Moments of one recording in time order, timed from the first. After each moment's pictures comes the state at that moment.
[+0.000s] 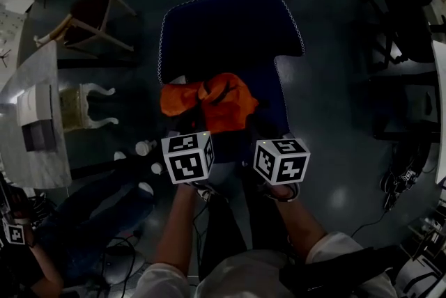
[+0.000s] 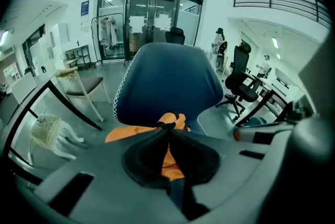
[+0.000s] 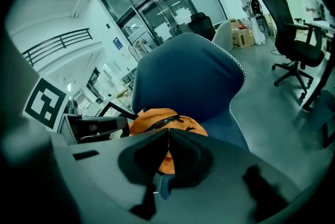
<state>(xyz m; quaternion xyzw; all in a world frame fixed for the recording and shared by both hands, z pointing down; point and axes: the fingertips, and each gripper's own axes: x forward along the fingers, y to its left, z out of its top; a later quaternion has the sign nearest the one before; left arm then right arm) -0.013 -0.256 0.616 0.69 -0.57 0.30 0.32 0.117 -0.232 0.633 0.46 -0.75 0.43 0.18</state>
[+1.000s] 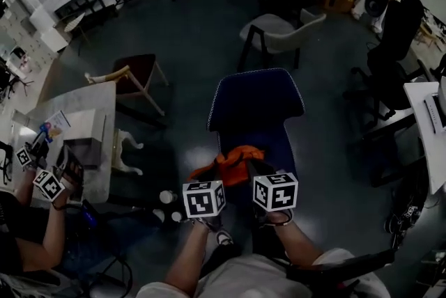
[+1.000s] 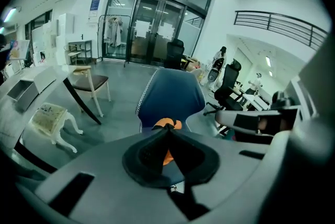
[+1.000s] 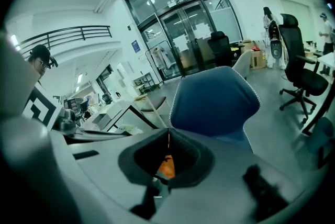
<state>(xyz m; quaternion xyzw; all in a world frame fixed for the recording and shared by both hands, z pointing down) -0.085 -0.147 0.490 0.71 -0.55 0.24 0.36 0.016 -0.169 0.481 0.46 -0.80 0.35 0.17</state>
